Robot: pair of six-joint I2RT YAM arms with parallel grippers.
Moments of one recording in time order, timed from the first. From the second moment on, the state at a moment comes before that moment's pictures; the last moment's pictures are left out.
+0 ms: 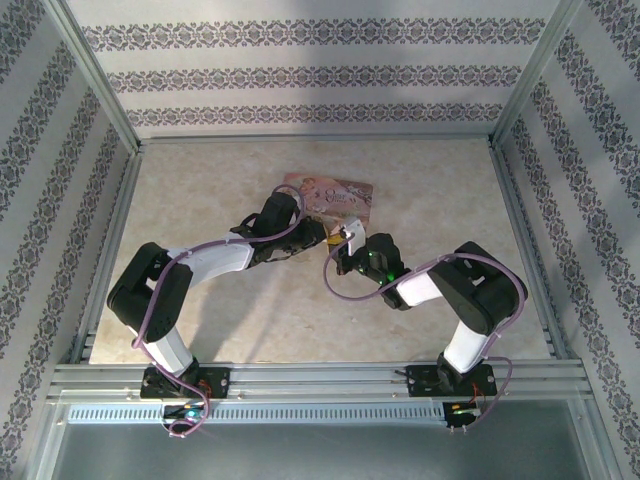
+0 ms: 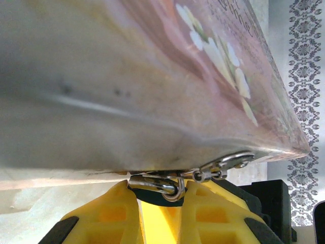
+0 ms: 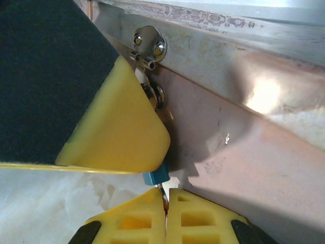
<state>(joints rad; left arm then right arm) -0.58 1.69 0.98 0.05 0.32 -0.95 0.60 1.73 0.48 0.96 -0.20 0.13</state>
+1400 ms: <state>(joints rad) -0.49 1.60 0.69 0.33 0.48 -1.00 0.62 1.90 0.39 1.15 -0.14 0.42</state>
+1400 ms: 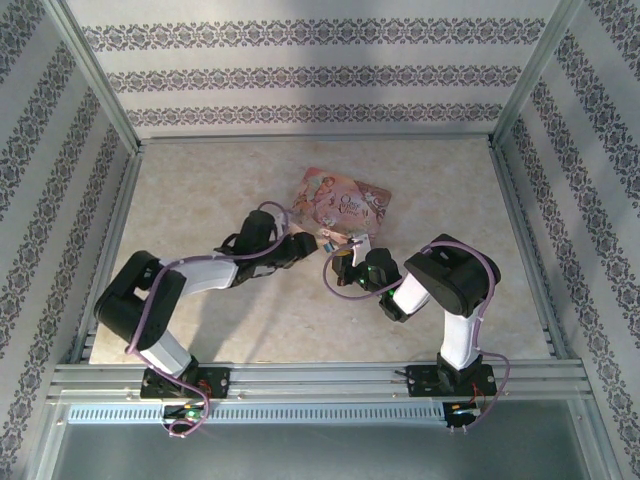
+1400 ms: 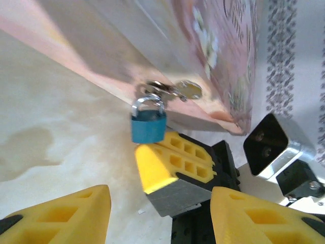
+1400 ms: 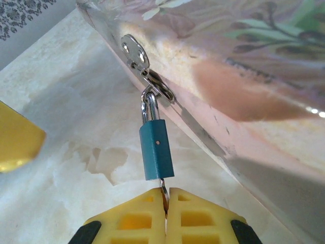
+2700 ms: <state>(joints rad) -0.46 1.90 0.64 0.89 0.57 -1.30 0.63 1.71 0.48 0.80 -0.23 0.90</state>
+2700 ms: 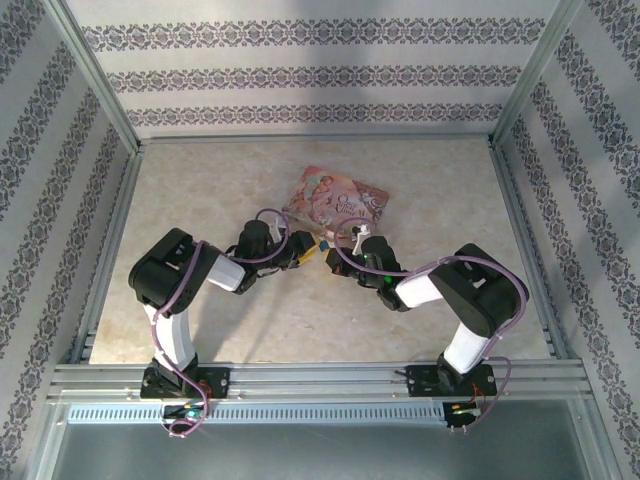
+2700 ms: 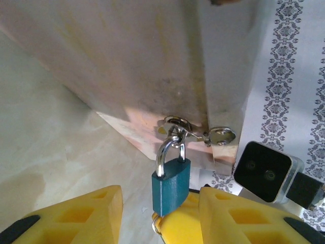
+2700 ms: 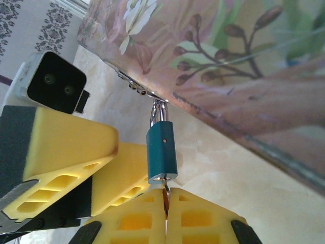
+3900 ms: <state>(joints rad) -0.51 2.01 0.67 1.09 0.52 -1.43 0.61 1.47 0.40 0.71 -0.21 0.91</state>
